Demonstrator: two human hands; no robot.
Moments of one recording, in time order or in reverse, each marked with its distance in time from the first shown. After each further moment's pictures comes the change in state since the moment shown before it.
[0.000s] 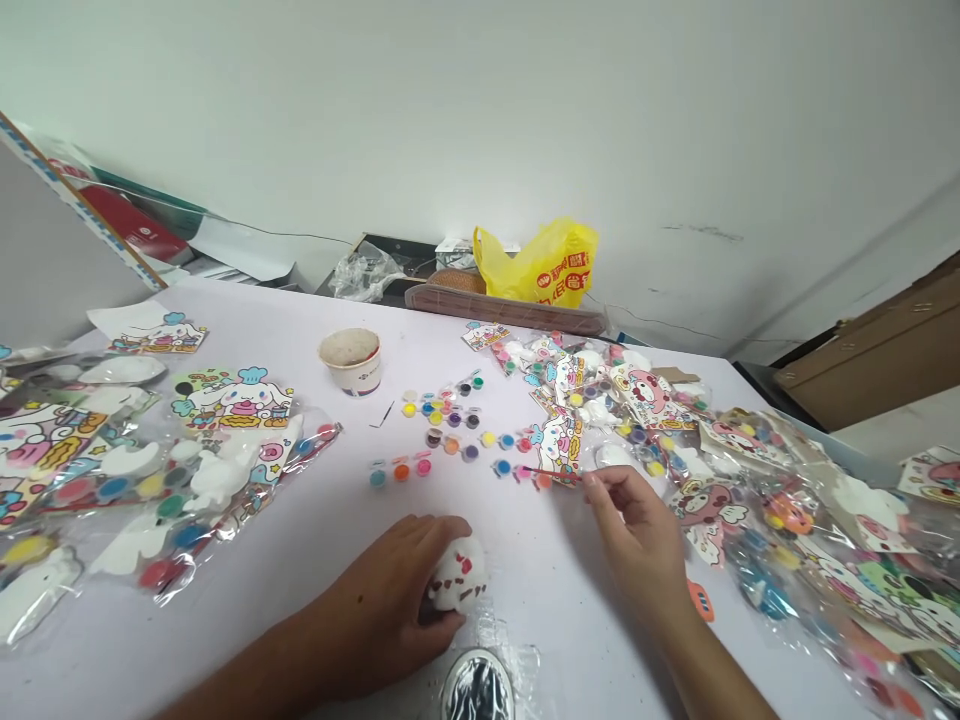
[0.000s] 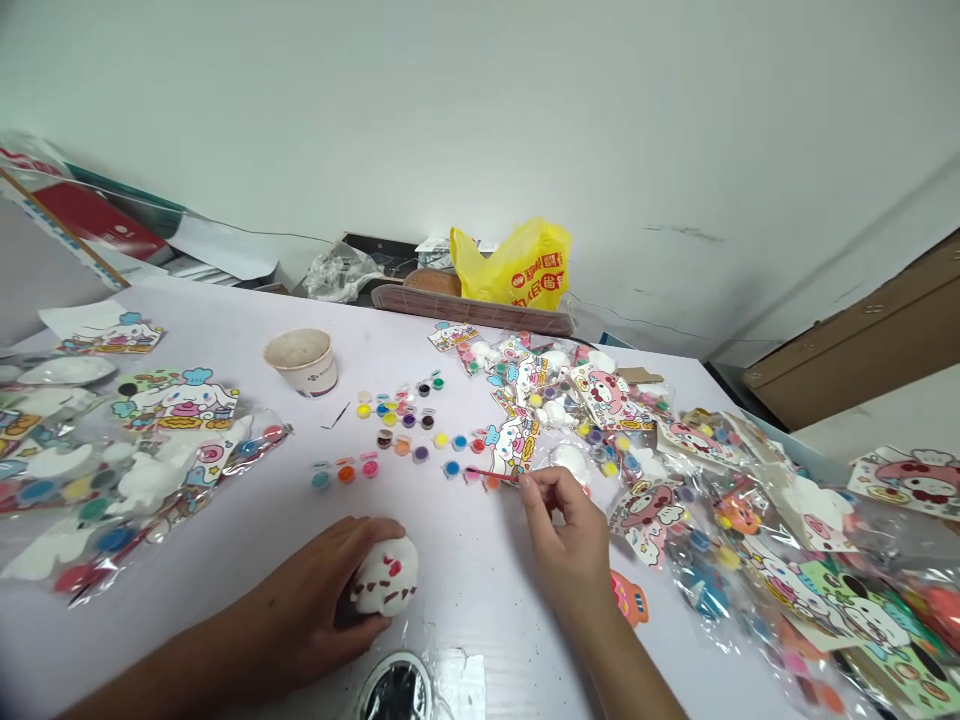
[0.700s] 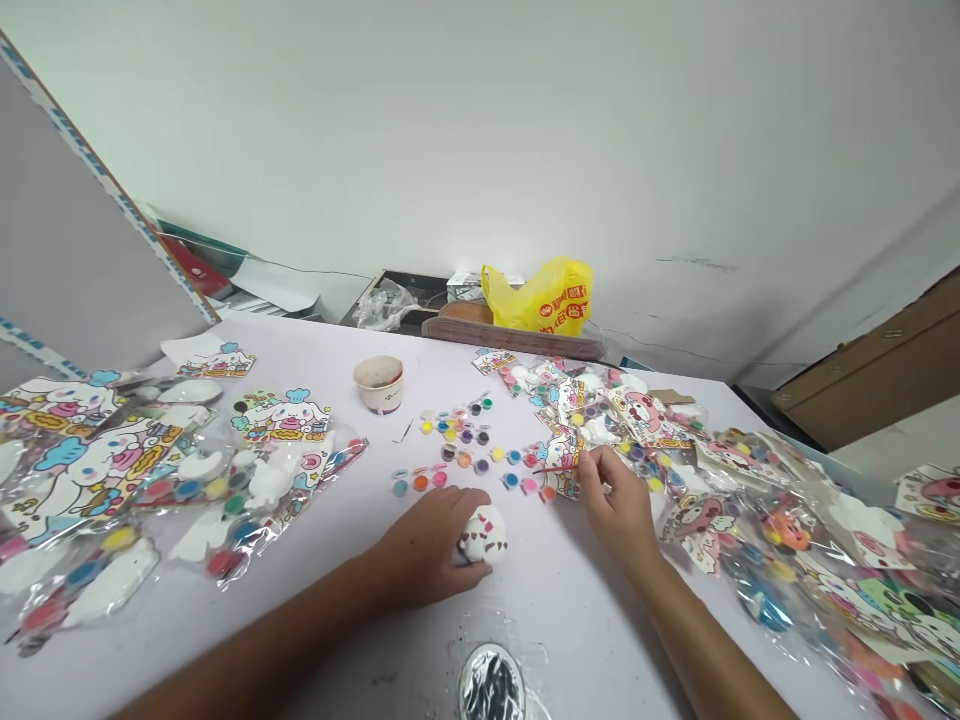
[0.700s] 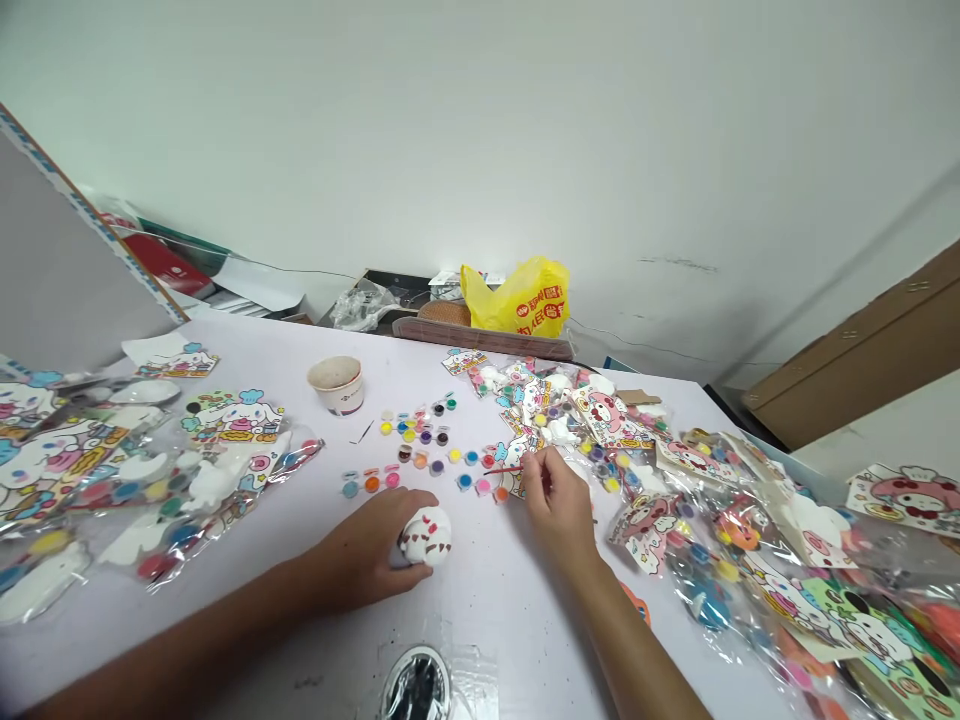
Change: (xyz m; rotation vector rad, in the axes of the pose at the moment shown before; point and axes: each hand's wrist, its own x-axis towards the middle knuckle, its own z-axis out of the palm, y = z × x) left_hand 0.036 -0.011 -0.005 0.143 0.103 0.095; right_hand 0.029 -0.006 0.014 0.007 -0.003 -0.148
